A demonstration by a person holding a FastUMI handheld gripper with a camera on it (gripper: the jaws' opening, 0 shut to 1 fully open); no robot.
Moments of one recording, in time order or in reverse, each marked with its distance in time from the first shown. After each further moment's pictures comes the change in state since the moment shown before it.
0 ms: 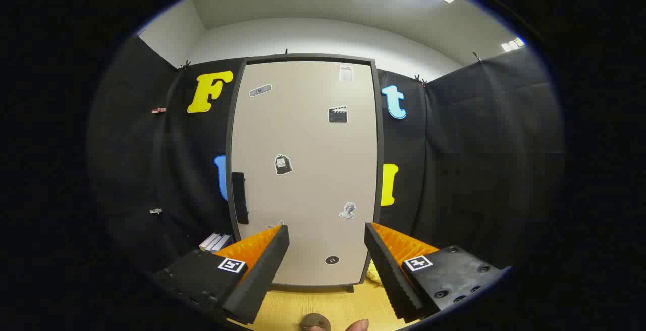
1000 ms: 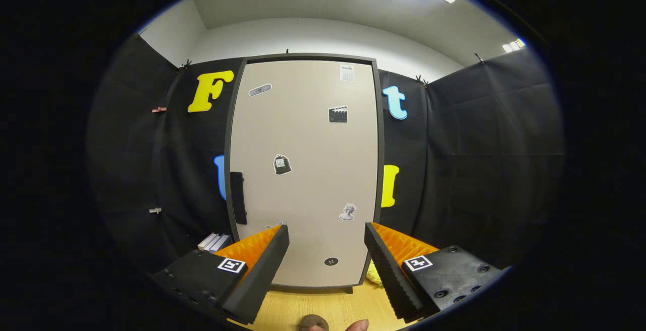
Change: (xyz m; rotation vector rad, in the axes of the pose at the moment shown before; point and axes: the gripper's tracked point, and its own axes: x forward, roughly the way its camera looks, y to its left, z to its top) arm 0.010 0.002 0.001 0.003 -0.007 0.012
